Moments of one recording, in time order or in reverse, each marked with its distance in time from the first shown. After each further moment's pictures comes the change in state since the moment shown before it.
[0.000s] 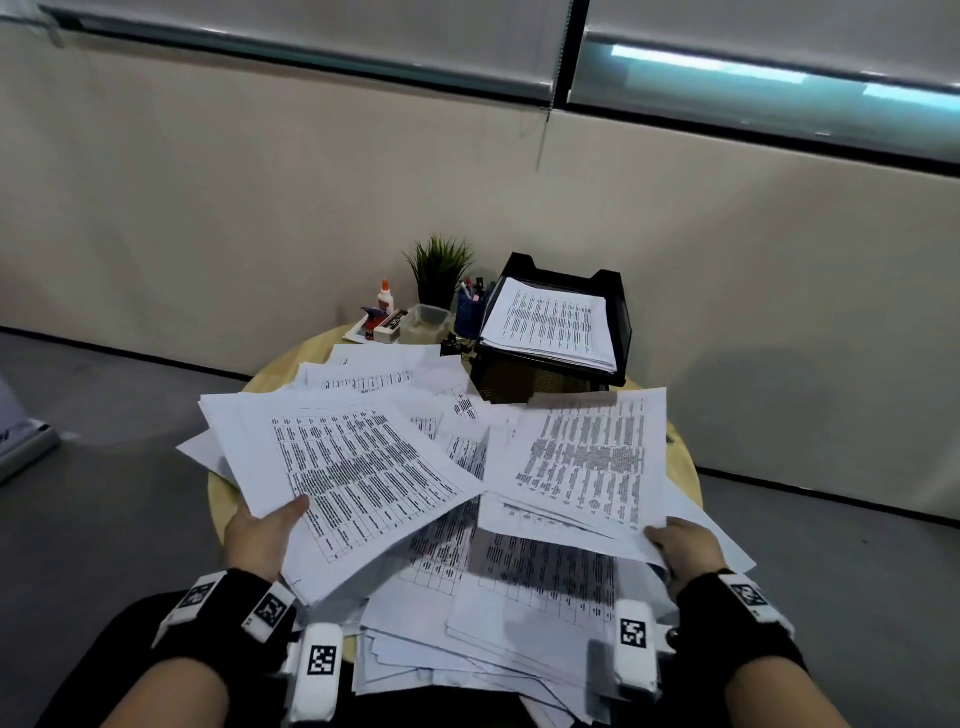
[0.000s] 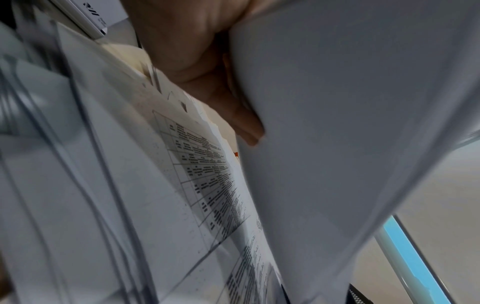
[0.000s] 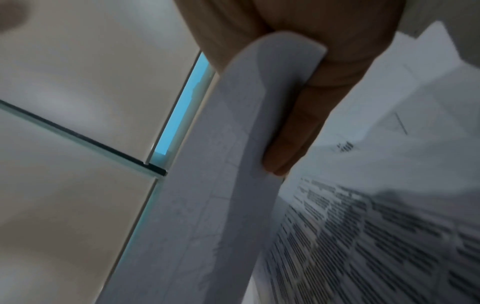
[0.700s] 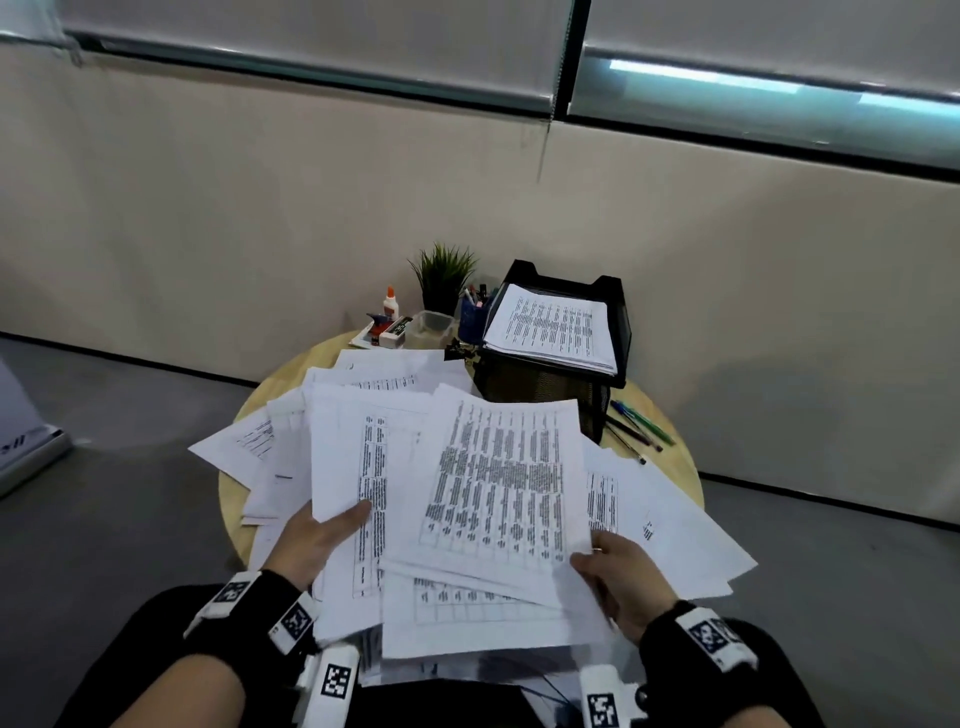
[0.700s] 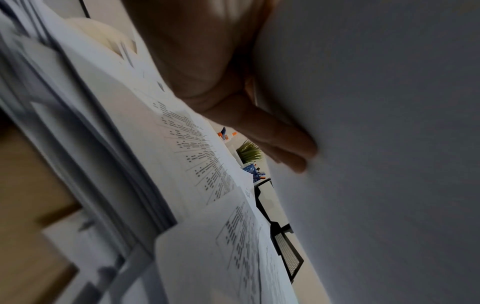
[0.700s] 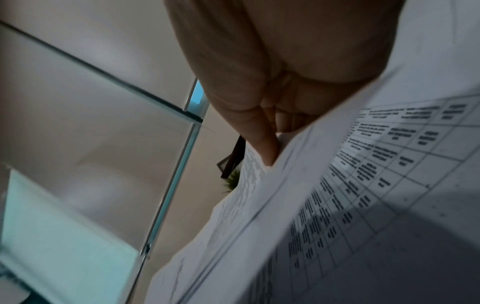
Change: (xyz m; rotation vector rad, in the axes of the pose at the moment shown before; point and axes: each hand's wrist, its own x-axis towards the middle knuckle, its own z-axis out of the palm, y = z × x) left_hand -0.031 0.004 0.015 0.006 -0.389 0.033; right_hand -0.074 -0.002 0.040 0.209 -0.432 -0.035
